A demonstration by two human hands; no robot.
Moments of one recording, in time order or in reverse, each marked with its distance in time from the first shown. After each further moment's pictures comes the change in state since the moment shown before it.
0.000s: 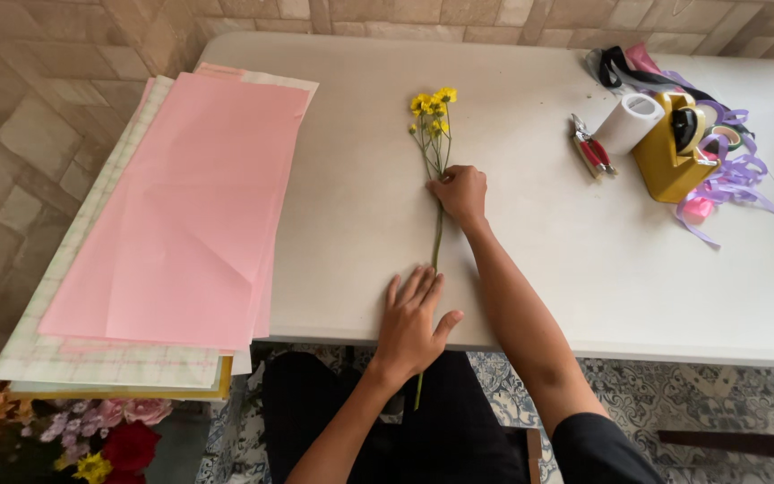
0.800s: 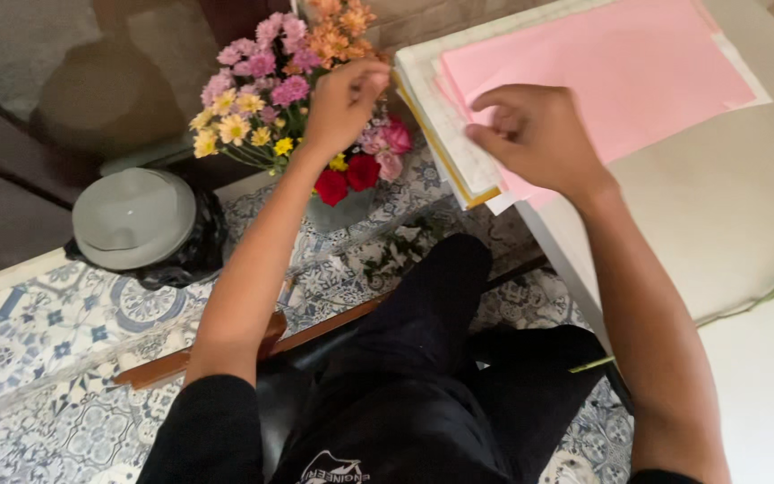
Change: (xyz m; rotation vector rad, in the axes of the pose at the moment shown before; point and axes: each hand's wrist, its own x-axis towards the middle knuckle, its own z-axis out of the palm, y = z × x) left_hand -0.317 -0.120 -0.283 0.279 0.963 -0.428; right_hand -0.280 -0.386 -0.074 0.517 -0.878 -1.560
